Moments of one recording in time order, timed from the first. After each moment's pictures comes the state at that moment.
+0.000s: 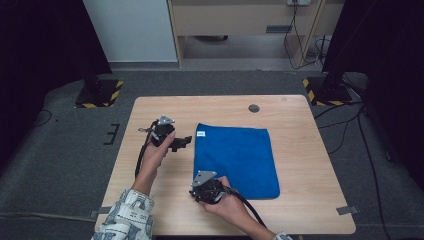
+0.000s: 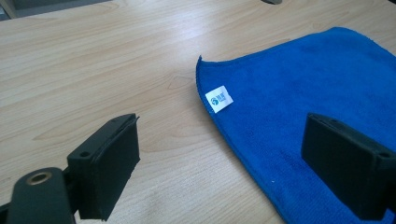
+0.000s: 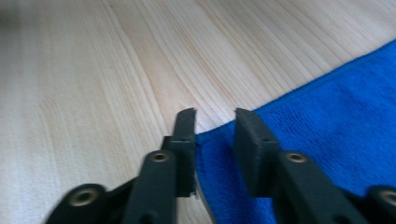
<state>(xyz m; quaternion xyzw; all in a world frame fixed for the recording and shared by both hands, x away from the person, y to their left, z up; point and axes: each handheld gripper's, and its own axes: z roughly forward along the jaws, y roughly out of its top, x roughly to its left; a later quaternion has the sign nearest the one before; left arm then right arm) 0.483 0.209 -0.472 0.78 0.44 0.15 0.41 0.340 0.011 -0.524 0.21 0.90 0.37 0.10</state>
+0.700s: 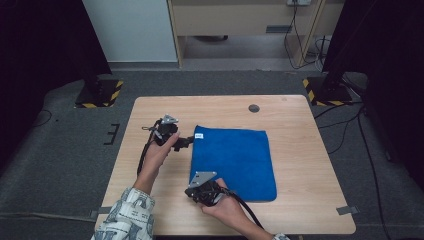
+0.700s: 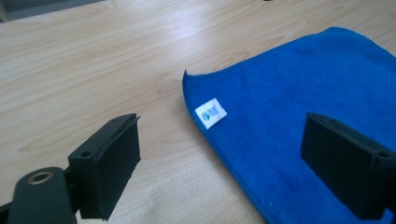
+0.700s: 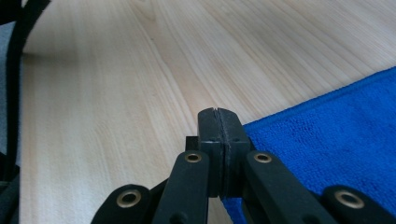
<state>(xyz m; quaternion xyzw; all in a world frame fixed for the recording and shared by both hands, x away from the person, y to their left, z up) 0.490 0.197 -0.471 0.79 0.43 0.15 0.41 0.332 0.016 -0.514 0.20 0.89 0.41 0.06</state>
